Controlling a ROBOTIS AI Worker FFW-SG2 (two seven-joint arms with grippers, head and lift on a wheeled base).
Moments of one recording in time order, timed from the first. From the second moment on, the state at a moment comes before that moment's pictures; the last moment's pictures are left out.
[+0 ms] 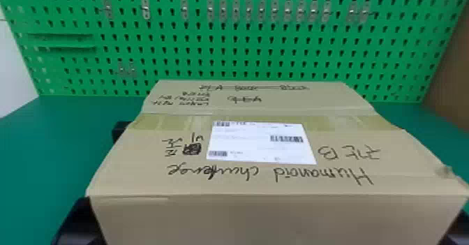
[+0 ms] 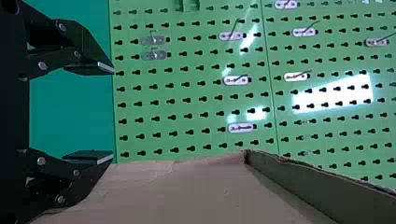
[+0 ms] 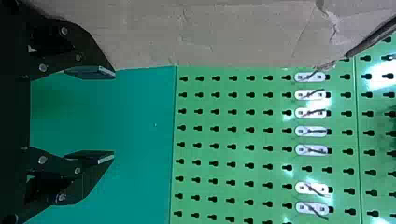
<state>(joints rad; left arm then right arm) -0.29 0.03 -0.06 -1.37 -0.05 -0.06 0.07 -0.34 -0.11 -0.05 -1.35 -0.08 0.22 0.20</state>
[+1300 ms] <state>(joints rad) -0.36 0.03 -0.06 -1.38 -0.07 -0.06 0.07 -0.44 -0.16 -0.02 -1.37 -0.05 0.29 0.20</state>
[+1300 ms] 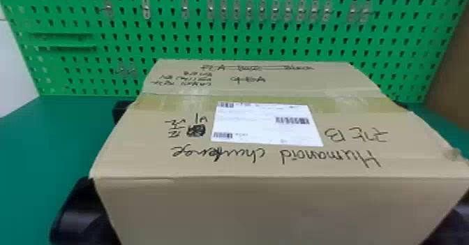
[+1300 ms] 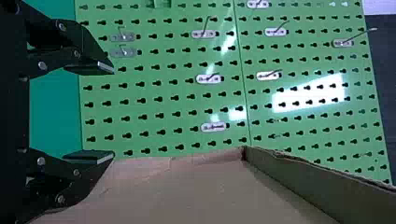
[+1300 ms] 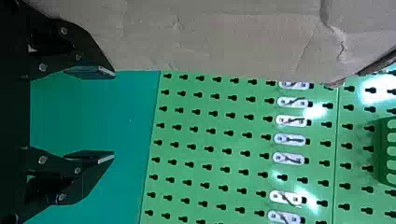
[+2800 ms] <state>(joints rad) -0.44 0.04 -0.04 -1.41 -0.11 -0.06 0.07 -0.52 -0.18 0.00 -1.38 -0.04 0.29 0.20</state>
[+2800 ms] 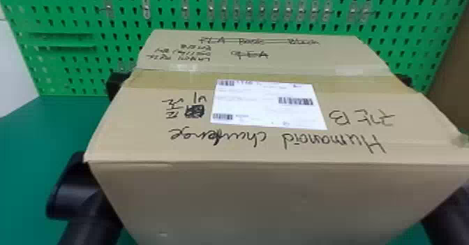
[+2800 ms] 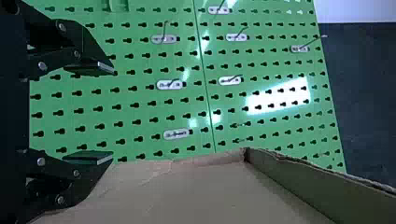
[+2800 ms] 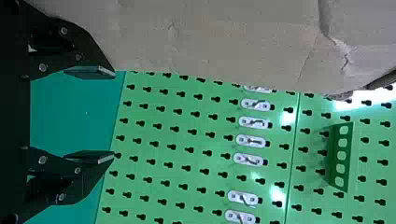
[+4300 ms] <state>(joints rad) -0.40 0.04 -0.05 -1.41 -0.11 -0.04 0.07 -0.47 -0.17 -0.02 -1.38 -0.03 0.31 0.20</state>
